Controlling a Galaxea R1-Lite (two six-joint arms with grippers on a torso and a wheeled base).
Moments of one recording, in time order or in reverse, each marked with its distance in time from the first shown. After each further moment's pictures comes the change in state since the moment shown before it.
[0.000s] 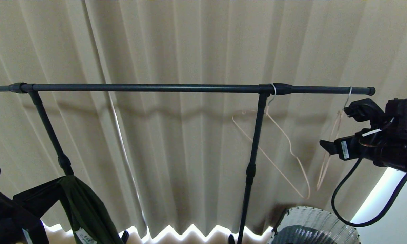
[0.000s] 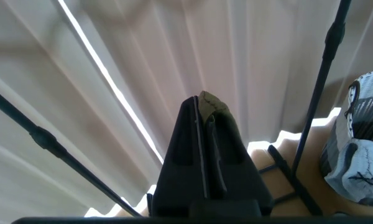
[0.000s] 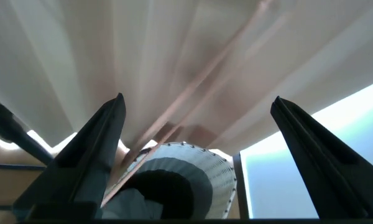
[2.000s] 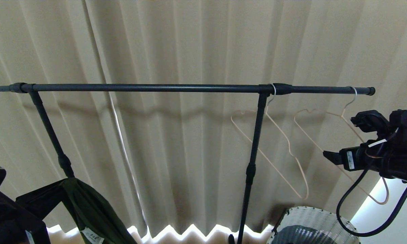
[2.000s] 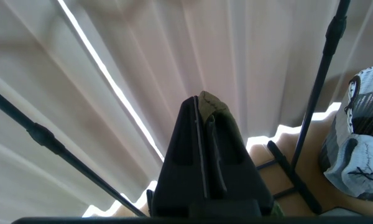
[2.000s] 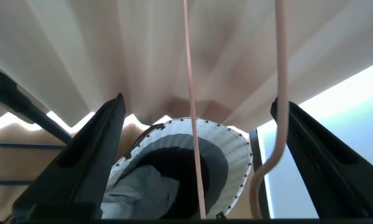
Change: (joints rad) left arm 0.000 0.009 0.009 0.000 -0.001 0.002; right arm -0.044 -0.014 0.060 0.039 0.066 0.073
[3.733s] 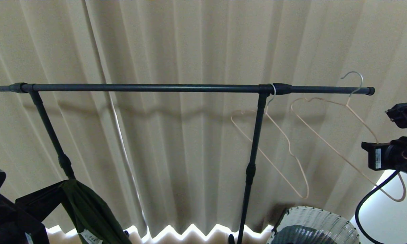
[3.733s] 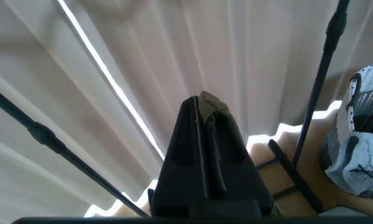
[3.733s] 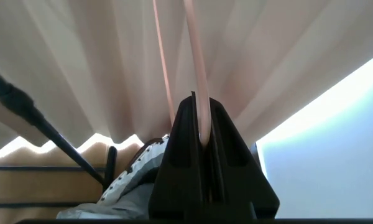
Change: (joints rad) left arm 0.000 -0.006 0.009 -0.001 0.000 0.007; right arm -0.056 -0.194 0.079 -0.011 0.056 0.006
